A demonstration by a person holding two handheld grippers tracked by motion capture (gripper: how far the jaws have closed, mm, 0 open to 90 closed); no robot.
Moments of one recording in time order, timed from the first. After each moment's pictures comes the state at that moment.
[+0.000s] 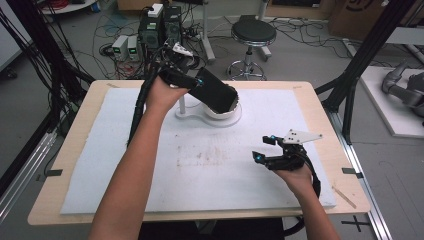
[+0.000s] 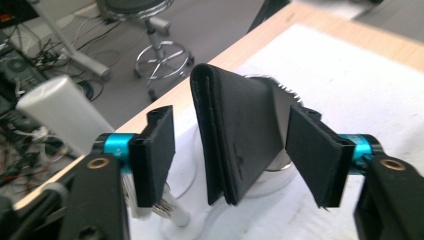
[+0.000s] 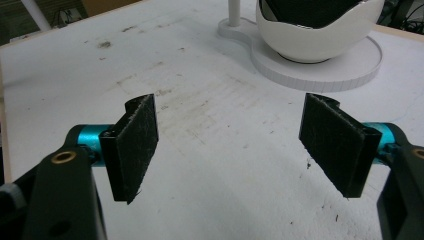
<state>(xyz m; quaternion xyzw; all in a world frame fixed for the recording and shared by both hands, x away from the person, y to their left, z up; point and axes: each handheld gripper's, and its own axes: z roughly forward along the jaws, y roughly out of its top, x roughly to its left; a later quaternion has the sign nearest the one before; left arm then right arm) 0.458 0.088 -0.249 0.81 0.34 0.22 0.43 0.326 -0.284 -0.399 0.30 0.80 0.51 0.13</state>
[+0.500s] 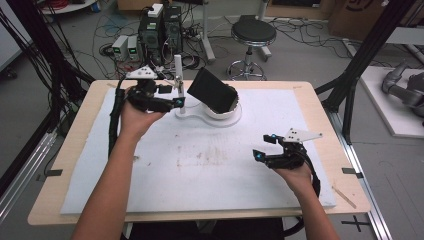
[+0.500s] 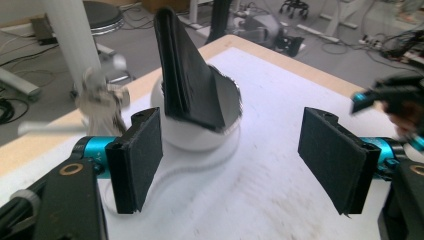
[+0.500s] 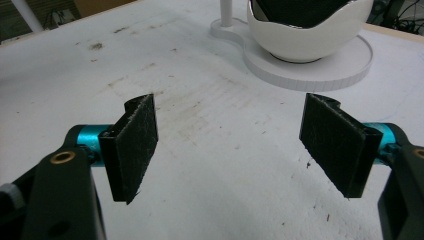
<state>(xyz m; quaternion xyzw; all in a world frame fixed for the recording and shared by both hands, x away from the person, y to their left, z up) 0.401 0.164 -0.293 0.77 0.31 0.13 0.54 0.331 -0.286 -0.400 0.30 0.79 0.51 0.13</state>
